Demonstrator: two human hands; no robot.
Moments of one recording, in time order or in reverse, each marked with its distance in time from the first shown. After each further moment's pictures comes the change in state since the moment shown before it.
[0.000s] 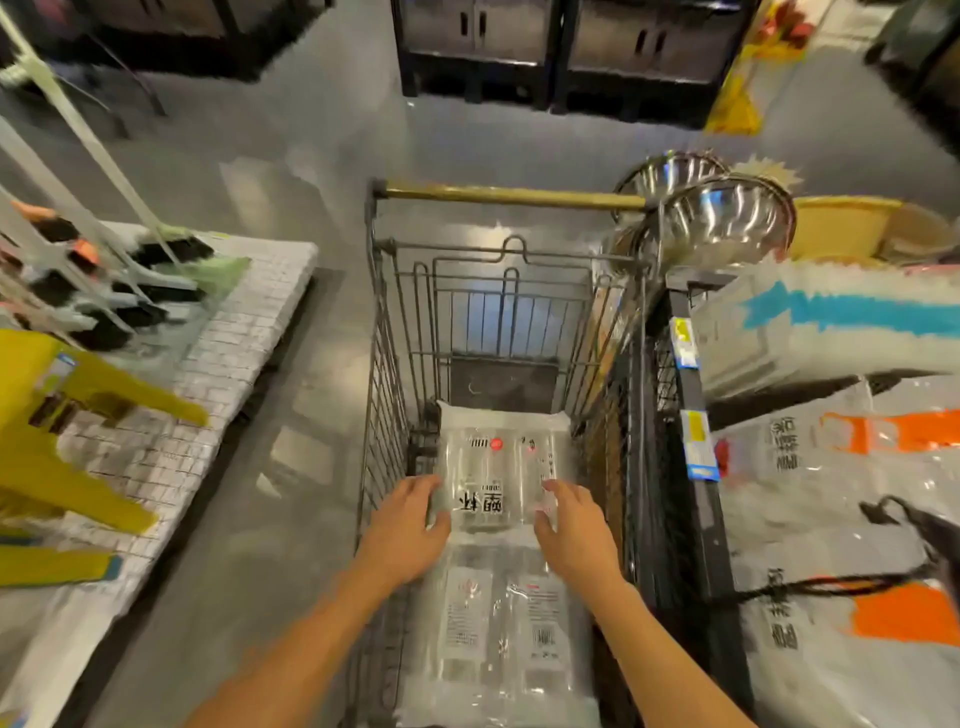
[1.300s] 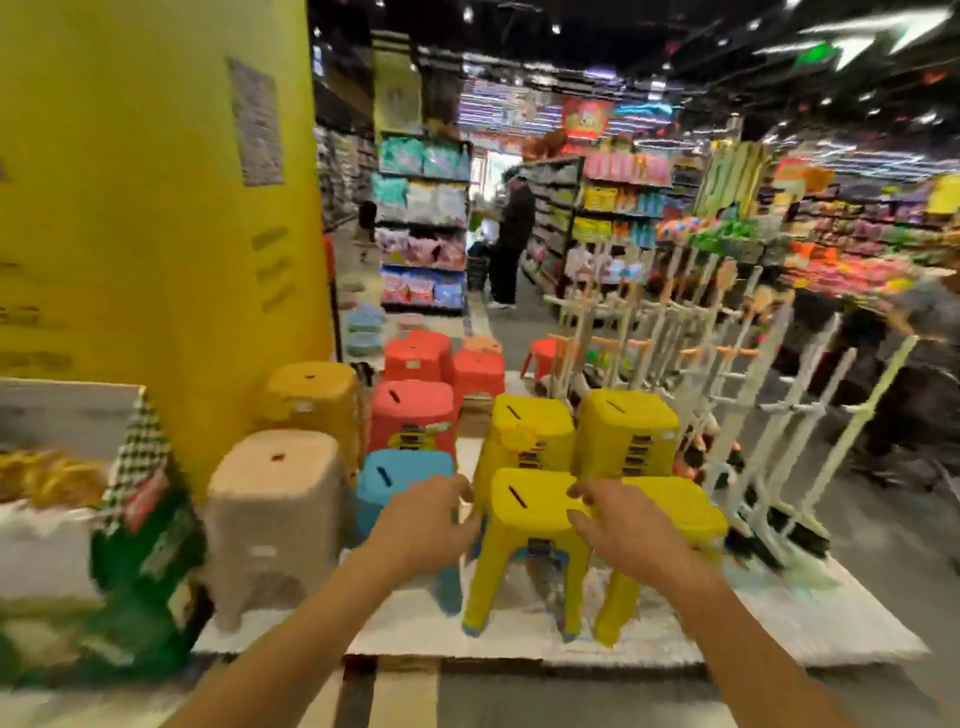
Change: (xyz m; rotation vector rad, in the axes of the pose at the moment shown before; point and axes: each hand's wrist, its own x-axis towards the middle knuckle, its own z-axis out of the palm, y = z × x) left_hand -0.613 -0.260 -0.270 -0.009 1.004 -0.803; right_hand -0.393 -0.582 0.150 -0.416 -0.283 -1.585
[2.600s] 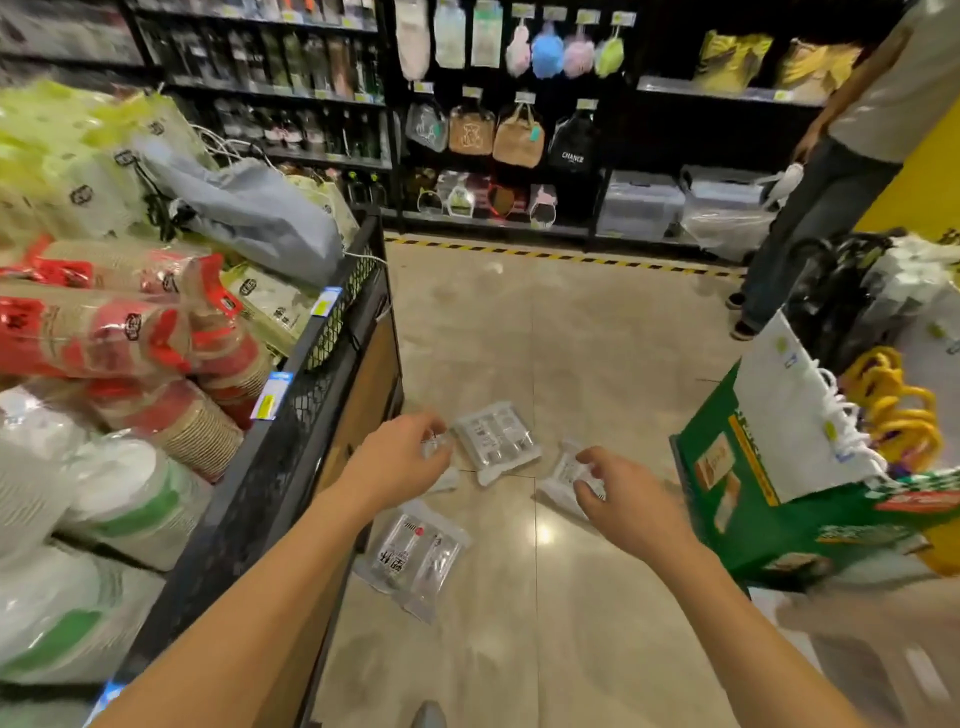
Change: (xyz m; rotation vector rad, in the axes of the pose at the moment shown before) left_hand -0.575 -0.286 -0.075 -0.066 0.731 -1.605; right_hand -0.122 -0.614 0.336 -0.005 -0.695 -1.440
